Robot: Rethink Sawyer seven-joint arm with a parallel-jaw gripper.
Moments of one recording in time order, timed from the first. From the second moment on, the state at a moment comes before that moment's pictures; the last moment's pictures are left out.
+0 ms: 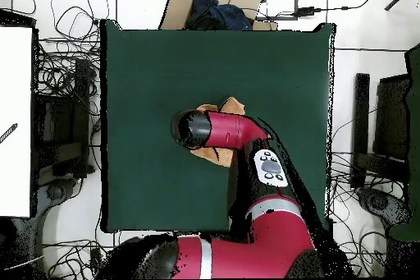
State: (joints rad) arm -0.24 -0.49 0.11 1.61 -0.09 0.47 1.57
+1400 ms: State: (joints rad) arm -0.24 -0.48 0.12 1.49 -0.08 0.50 1.57
